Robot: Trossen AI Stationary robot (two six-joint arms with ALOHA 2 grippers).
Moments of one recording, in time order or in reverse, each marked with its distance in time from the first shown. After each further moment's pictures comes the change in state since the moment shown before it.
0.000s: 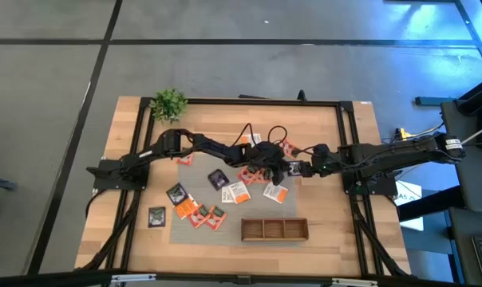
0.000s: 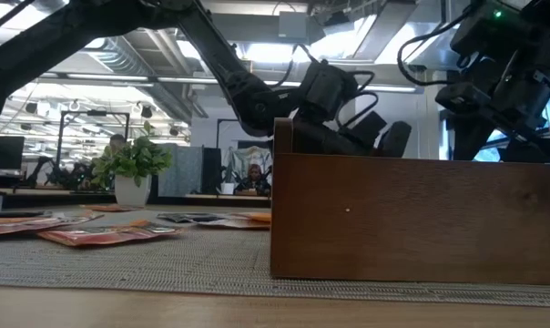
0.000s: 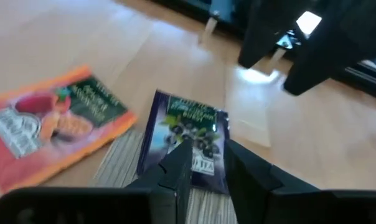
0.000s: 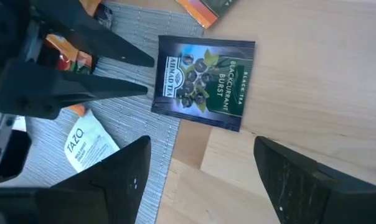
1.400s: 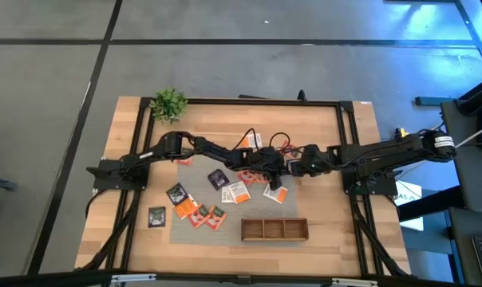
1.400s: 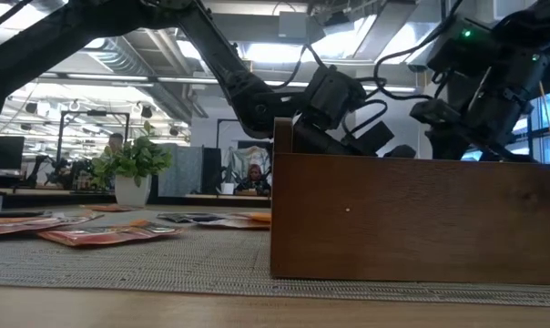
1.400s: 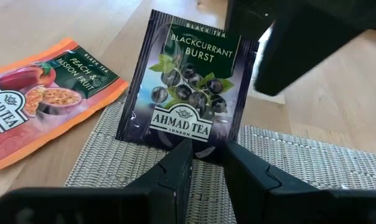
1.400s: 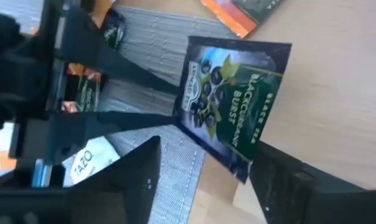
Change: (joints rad) left arm -0.022 0.025 0.002 -0.102 -0.062 0.096; right arm -0.055 0.204 -0.001 0.224 -0.026 -0.026
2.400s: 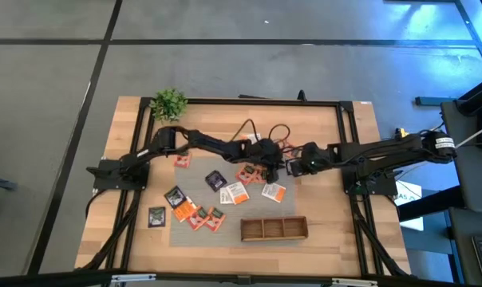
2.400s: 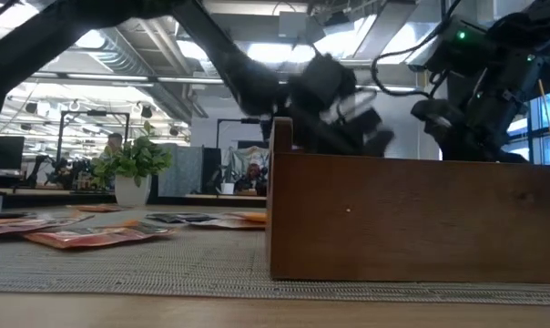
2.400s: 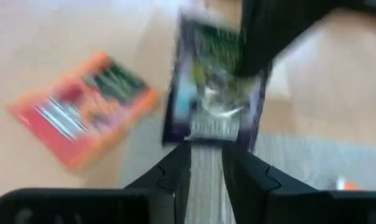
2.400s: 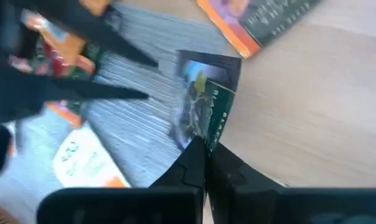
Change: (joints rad) left arm 0.046 -0.127 -0.008 -0.150 0.056 0.083; right arm -0.036 -0.020 0.014 -0.014 -0.011 -0.178
